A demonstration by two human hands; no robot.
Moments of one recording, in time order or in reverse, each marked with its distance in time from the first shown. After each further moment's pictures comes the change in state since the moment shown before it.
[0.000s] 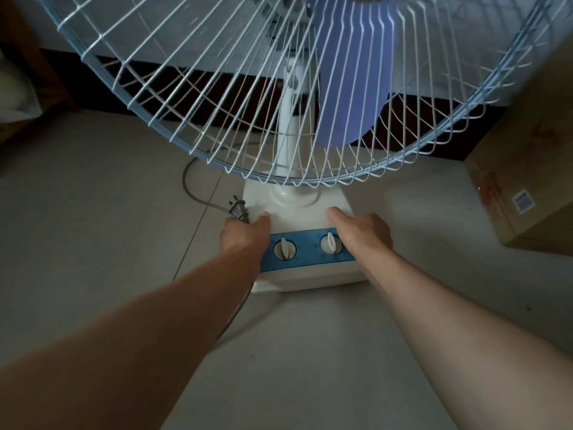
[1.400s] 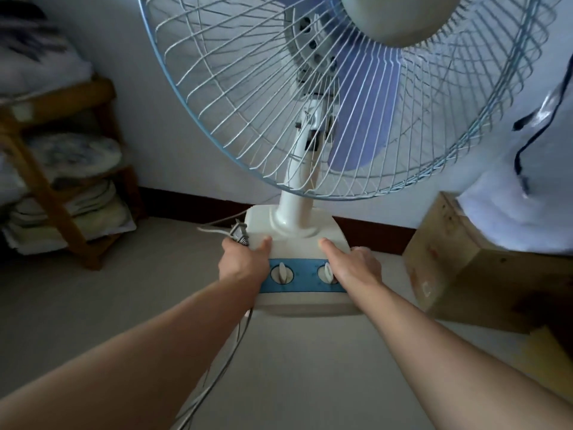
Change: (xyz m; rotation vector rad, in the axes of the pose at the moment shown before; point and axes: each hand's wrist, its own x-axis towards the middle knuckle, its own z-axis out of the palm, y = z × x) left_hand -0.191 0.170 -0.154 -0.002 0.037 0.189; right_hand -0.188 -0.139 -0.152 0.081 0.031 -0.171
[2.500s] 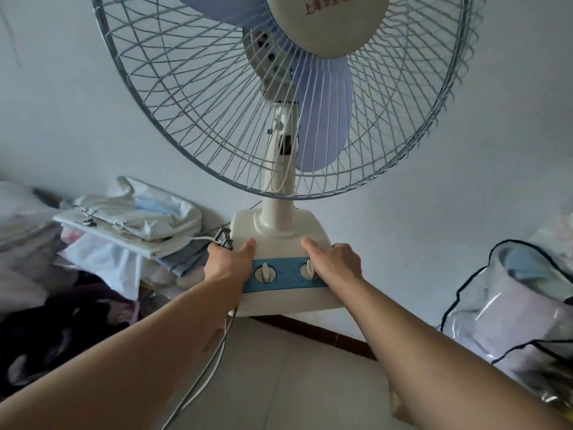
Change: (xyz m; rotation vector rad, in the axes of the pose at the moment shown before) left_hand -0.259 0.507 -0.419 -0.129 0.182 -0.034; right_hand -0.320 -0.555 -0.298 -0.133 -0.123 -0.253
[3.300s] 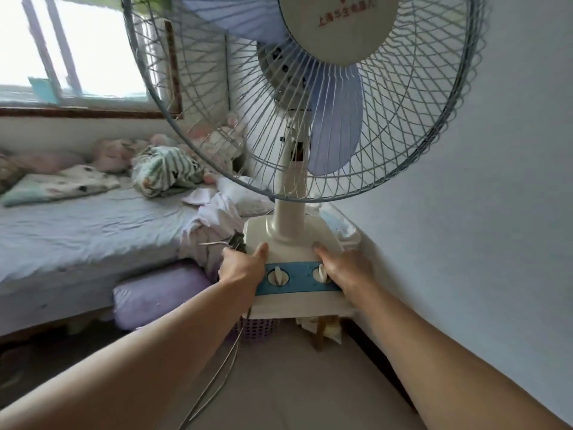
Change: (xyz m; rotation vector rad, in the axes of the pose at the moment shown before) left_hand -0.197 -0.054 -0.218 -0.212 0.625 -0.162; right_hand -0.220 -0.092 0.026 -0.093 -0.514 -0.541
